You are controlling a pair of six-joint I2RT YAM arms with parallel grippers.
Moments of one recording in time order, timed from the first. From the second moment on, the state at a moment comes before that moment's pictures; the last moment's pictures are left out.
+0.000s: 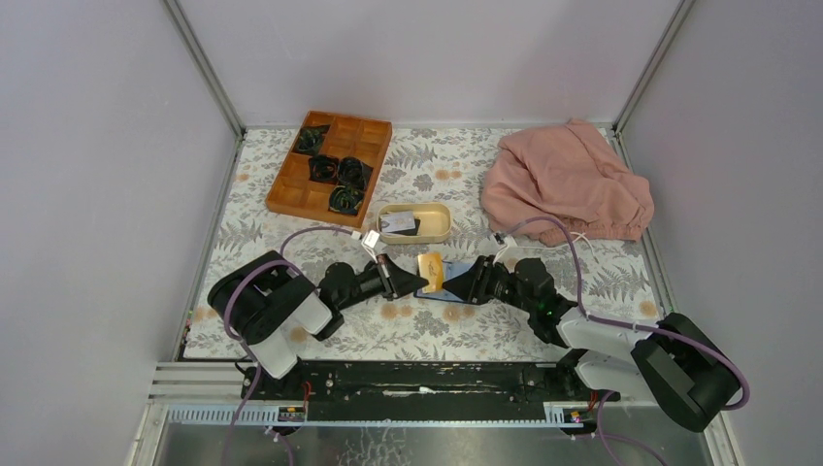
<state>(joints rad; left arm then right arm) -0.66 1.68 0.19 1.39 0.39 -1.07 0.67 1.14 0.19 0.67 -0.32 0.81</state>
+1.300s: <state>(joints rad) -0.63 1.62 0.21 1.54 0.51 -1.08 0.67 0.92 0.22 0.48 -0.54 0.73</state>
